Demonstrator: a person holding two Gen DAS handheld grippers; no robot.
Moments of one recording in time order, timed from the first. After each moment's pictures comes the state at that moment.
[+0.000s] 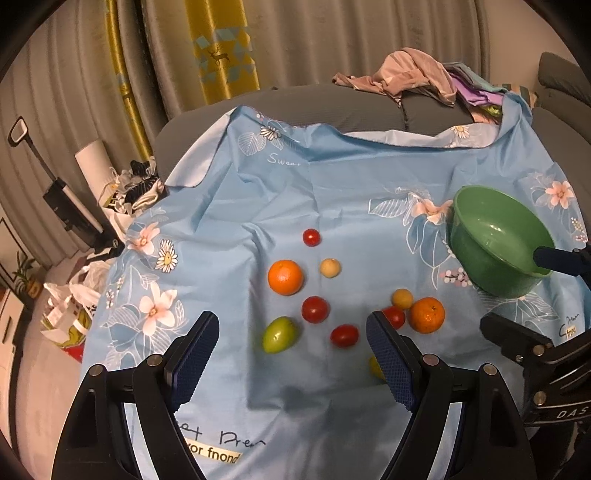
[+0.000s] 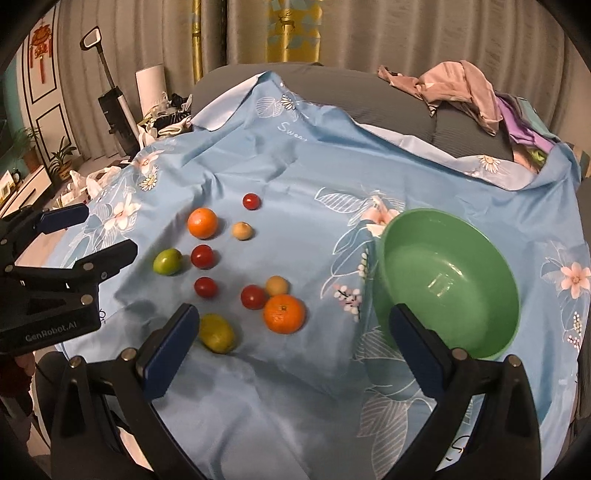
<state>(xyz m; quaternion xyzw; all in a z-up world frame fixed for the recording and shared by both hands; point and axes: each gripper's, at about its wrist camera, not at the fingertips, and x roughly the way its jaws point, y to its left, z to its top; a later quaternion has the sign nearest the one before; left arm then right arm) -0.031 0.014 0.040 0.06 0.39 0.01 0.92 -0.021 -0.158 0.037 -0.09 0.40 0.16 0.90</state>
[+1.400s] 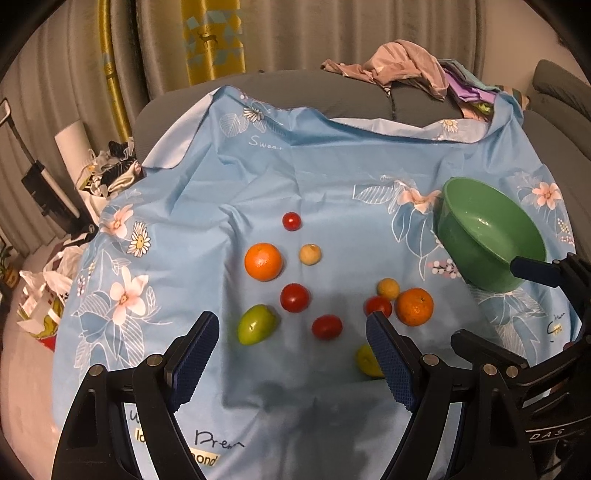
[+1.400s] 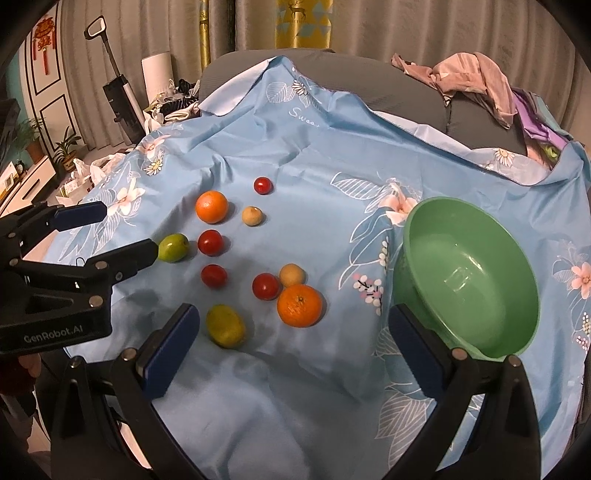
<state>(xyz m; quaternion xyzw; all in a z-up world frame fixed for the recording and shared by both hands) -0.023 0.022 0.022 0.03 0.42 -0.03 0.91 -0.017 -0.146 0.024 -0.09 0.42 0.17 0.89</state>
